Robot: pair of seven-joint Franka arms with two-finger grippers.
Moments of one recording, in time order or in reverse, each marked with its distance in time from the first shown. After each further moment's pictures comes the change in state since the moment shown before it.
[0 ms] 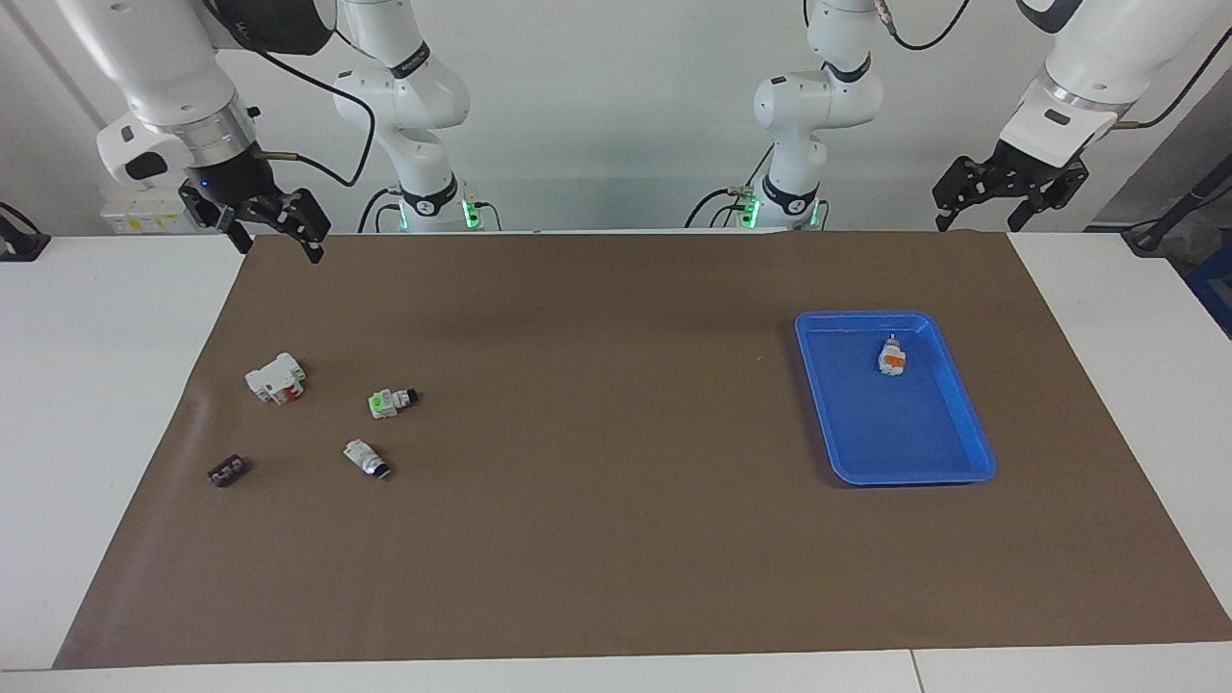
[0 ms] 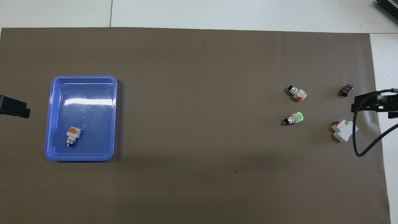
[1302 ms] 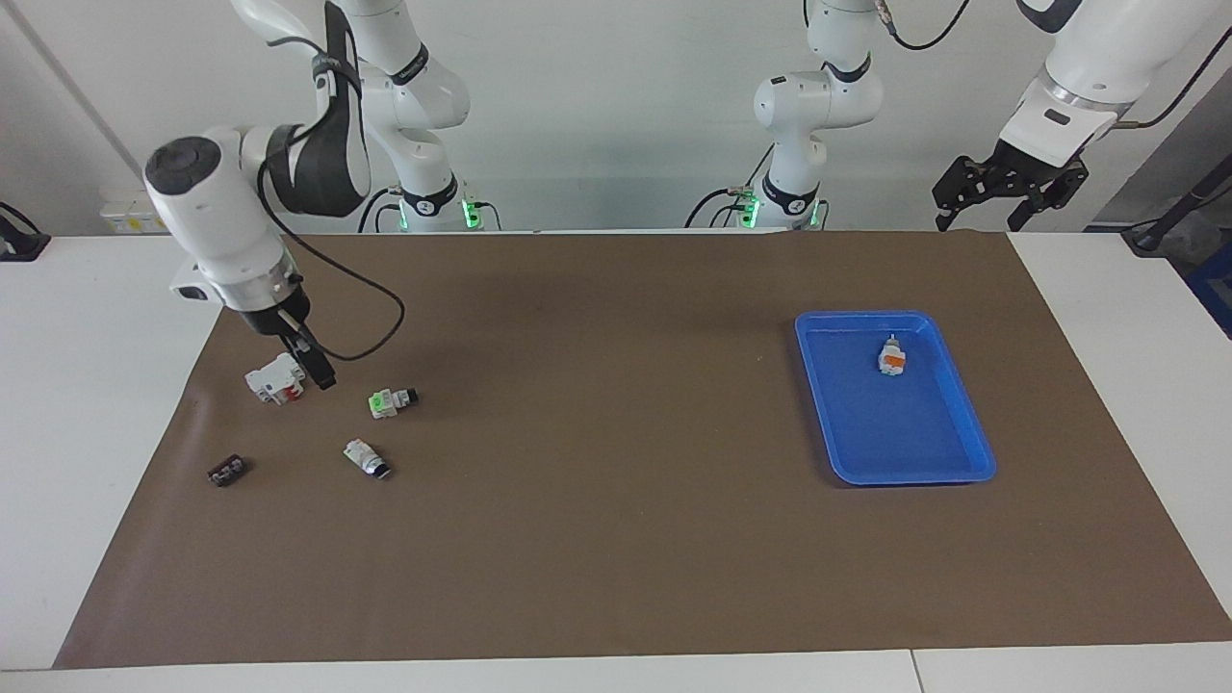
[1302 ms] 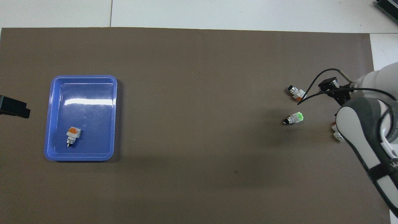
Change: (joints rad) left arm 0.000 0.000 0.000 0.000 0.000 0.000 0.000; right arm -0.014 0.213 -0.010 -0.296 0.000 0.532 0.749
